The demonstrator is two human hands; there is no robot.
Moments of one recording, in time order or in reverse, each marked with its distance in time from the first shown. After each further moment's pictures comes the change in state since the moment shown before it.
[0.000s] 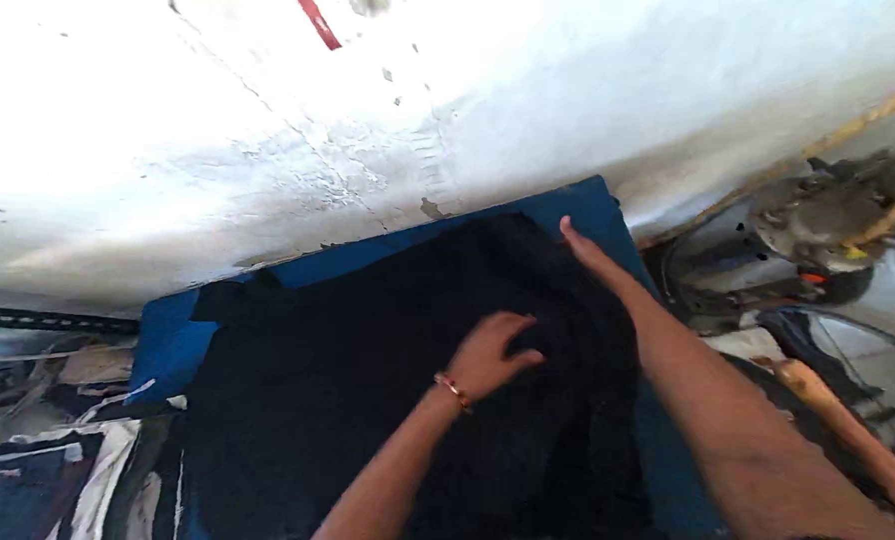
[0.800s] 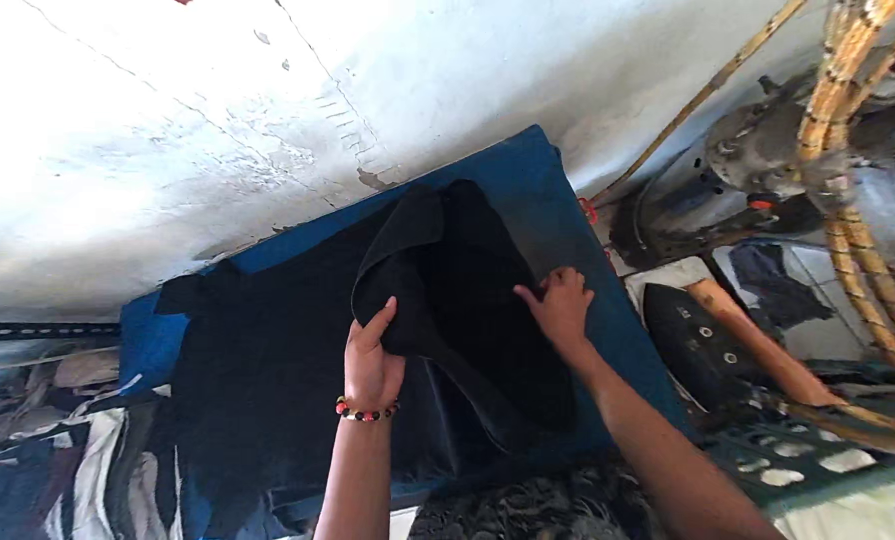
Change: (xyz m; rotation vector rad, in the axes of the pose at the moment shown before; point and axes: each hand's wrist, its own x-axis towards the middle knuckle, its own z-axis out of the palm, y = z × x) left_hand -0.058 0.062 0.030 -1.207 0.830 -0.205; right_hand -0.122 0.138 0.025 -0.420 0.467 -0.181
